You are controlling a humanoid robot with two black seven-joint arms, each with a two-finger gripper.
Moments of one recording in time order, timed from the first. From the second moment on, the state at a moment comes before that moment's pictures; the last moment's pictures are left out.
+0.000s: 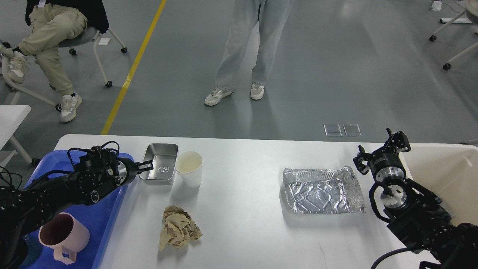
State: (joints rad) left arm -0.94 0.18 0.23 -0.41 0.85 -0.21 0.07; right arm 0.68 -0.13 0.63 0.24 0.41 0.27 0.36
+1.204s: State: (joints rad) left arm -0.99 0.20 0.22 -0.41 0.83 -0.32 0.06; right arm 0.68 -0.13 0.63 0.24 0.41 0.27 0.36
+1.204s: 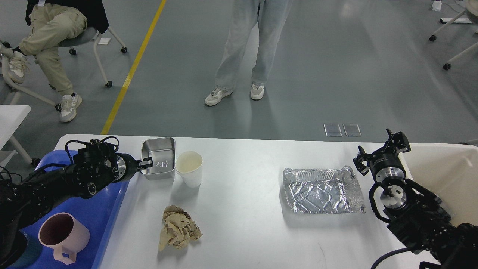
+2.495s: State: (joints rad) left arm -1.26 0.68 0.09 -0.77 0.82 -0.66 0.05; right arm 0.68 -0.13 0.64 0.24 0.41 0.27 0.36
